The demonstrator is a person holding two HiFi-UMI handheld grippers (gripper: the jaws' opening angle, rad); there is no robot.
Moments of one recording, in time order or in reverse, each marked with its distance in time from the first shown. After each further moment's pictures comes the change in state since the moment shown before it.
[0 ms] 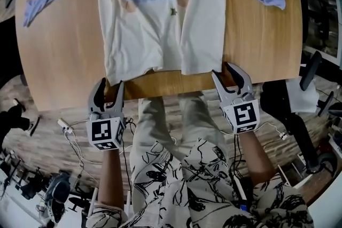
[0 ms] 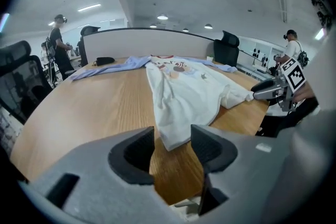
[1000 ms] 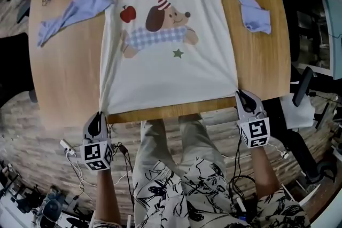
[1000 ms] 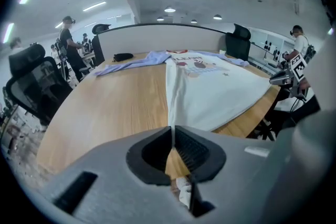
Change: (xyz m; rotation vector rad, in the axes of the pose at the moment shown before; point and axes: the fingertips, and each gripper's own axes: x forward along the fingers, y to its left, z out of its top) left arm -0.057 0.061 -0.036 -0.030 0.089 0.122; right arm -0.059 -0.068 -0.036 -0.028 0.082 -0.114
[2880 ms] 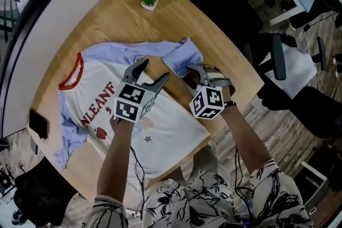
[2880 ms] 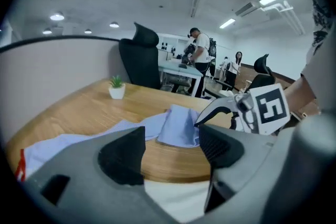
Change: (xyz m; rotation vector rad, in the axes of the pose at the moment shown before) left arm 0.228 -0.447 0.388 0.715 -0.079 -0.929; right arm 0.116 -0.190 0.112 -0.316 0.101 -0.184
